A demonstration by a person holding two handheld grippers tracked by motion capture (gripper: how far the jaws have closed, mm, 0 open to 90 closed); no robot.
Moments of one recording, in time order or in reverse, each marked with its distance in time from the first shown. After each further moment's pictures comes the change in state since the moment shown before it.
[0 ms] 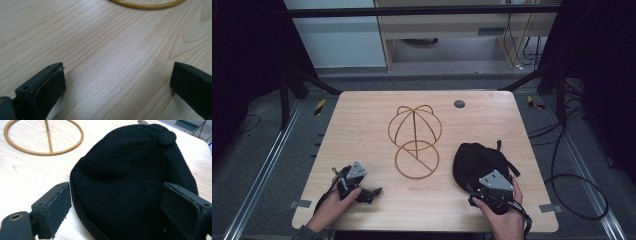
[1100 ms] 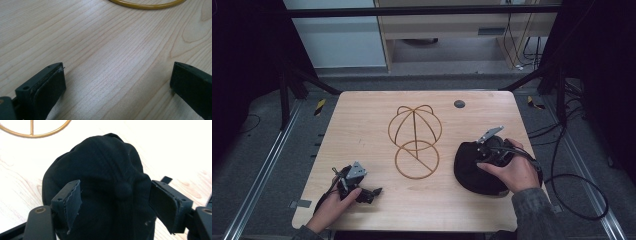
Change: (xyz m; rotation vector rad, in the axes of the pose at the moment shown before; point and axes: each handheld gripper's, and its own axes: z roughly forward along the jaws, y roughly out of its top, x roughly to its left) left arm 0.000 0.000 0.000 0.000 -0.001 0.000; right arm -0.065 0.096 0.040 0.408 0.161 -0.190
